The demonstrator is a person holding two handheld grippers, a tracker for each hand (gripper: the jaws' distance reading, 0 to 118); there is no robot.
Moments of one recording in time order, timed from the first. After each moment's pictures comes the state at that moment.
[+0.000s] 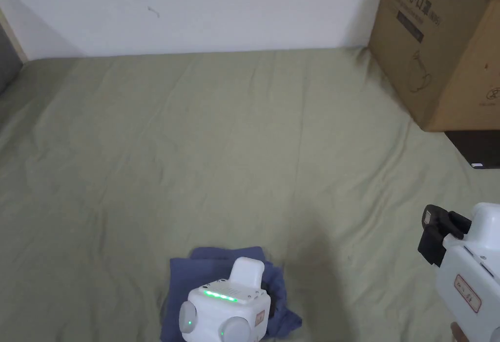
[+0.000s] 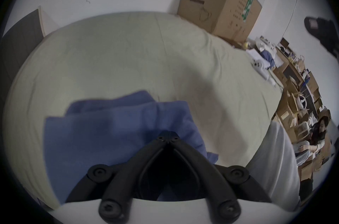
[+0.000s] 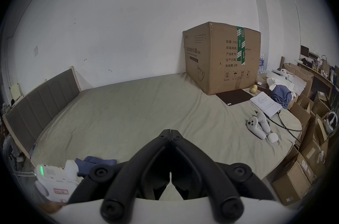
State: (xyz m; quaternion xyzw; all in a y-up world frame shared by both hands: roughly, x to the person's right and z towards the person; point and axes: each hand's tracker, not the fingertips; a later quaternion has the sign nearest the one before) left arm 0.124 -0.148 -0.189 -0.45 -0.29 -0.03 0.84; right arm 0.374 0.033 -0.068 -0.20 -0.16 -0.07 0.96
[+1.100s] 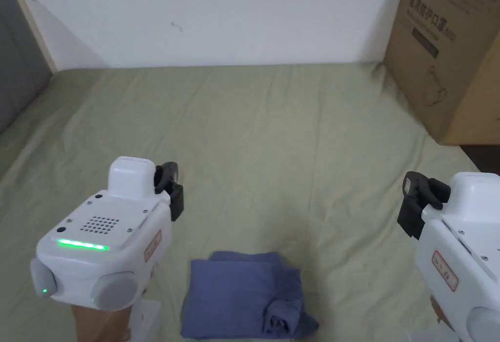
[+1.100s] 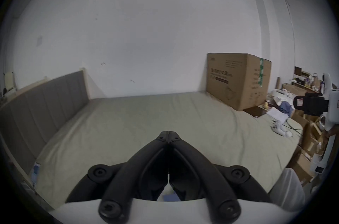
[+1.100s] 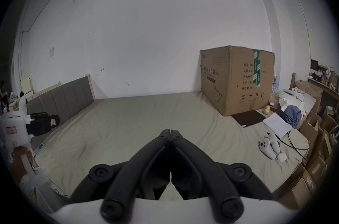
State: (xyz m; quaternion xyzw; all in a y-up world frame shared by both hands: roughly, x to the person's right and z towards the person) left arm -0.031 0.059 -0.199 -0.13 -0.17 -0.02 0.98; right arm 0.317 0.078 -0.083 -0.12 -0.11 -0.04 0.99
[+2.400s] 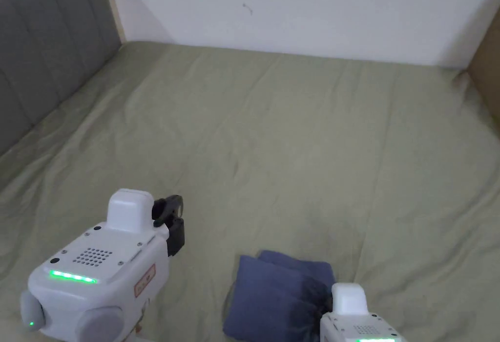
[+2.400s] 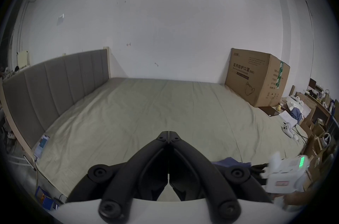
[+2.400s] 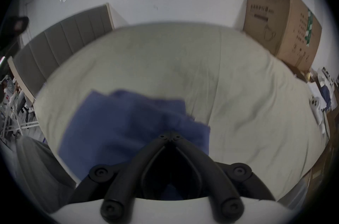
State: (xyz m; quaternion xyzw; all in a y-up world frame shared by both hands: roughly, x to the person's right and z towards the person) left arm -0.106 0.011 -0.191 -0.22 -0.12 0.04 0.97; right arm 0.200 -0.172 -0.171 -0.42 0.01 -0.01 0.91
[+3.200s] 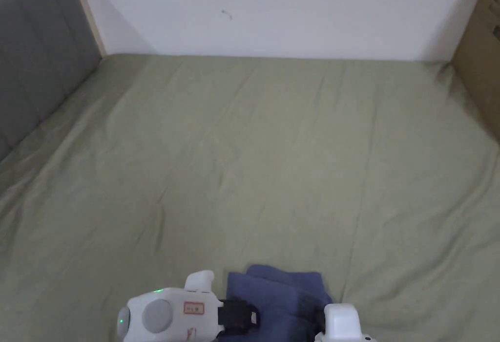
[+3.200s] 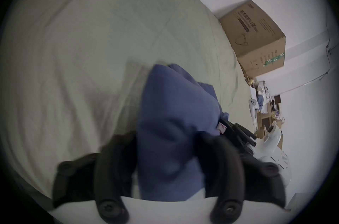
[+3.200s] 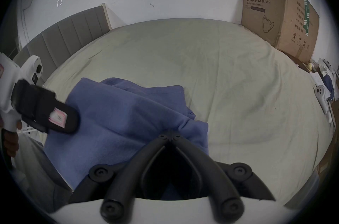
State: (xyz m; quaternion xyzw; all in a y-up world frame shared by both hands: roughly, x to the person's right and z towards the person) left arm -0.040 -0.147 -0.253 -0.56 -0.25 0.22 0.76; right arm 0.211 -0.173 -0.159 -0.37 0.01 -0.04 0.93
